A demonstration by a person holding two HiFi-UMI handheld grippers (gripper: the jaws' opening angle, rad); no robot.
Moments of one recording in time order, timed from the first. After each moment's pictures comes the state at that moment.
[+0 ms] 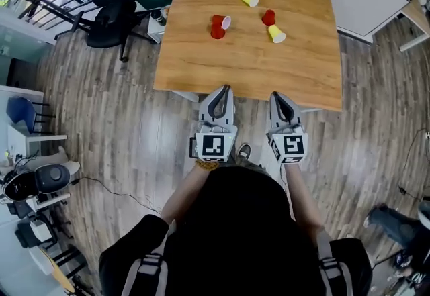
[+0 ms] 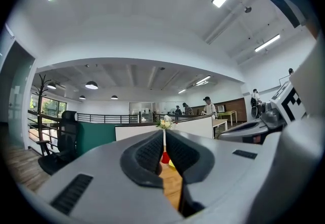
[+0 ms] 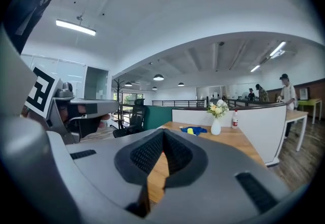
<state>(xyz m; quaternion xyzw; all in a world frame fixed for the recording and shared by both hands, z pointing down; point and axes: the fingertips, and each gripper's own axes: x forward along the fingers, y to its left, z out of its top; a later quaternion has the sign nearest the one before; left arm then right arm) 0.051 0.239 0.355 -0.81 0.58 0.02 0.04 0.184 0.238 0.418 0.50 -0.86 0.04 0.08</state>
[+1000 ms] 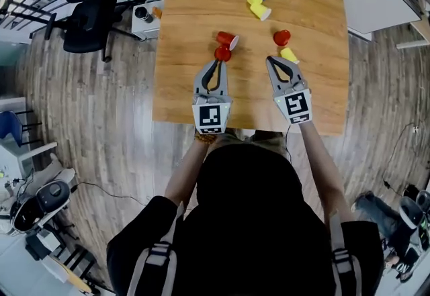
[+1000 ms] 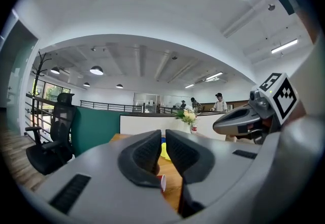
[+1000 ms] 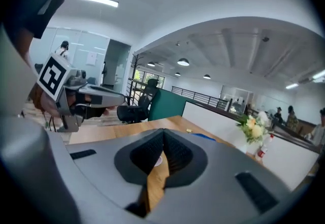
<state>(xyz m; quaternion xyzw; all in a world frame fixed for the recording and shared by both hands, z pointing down) -0.061 -0.032 0.415 -0.80 0.60 0.02 -0.03 0.073 -0.050 0.438 0.39 -0.89 -0.05 0.22</state>
